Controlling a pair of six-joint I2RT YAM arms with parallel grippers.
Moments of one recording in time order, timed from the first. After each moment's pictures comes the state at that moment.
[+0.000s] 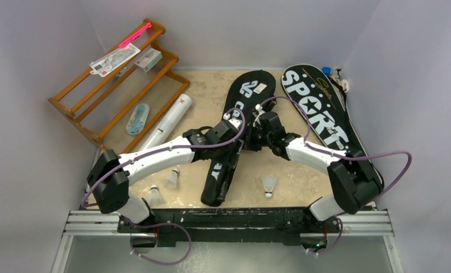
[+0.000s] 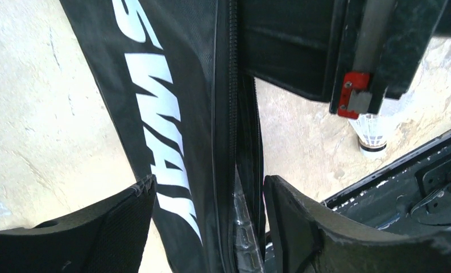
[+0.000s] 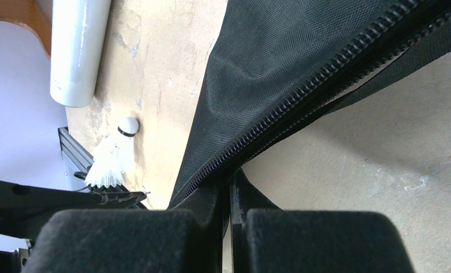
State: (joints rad) left arm -0.94 1.54 1.18 -0.62 -0.11 -0.50; right arm 0.56 1.50 0.79 0.00 -0.33 0.75
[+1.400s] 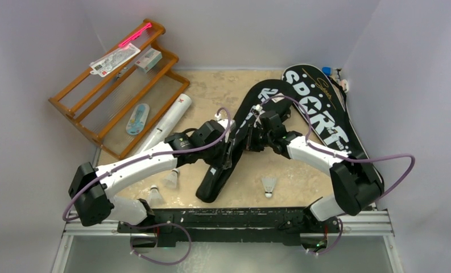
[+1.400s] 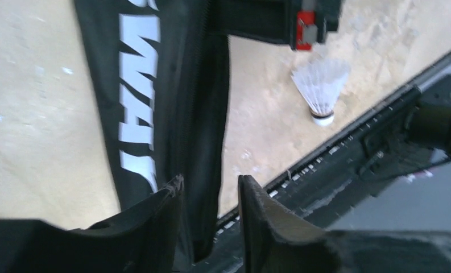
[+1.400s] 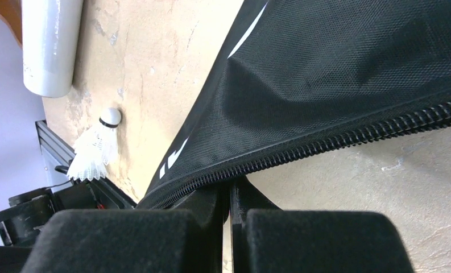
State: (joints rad) left arm -0.93 1.36 1.10 -0.61 -0.03 -0.55; right arm 0.56 1.48 0.82 -0.12 -0.32 0.69
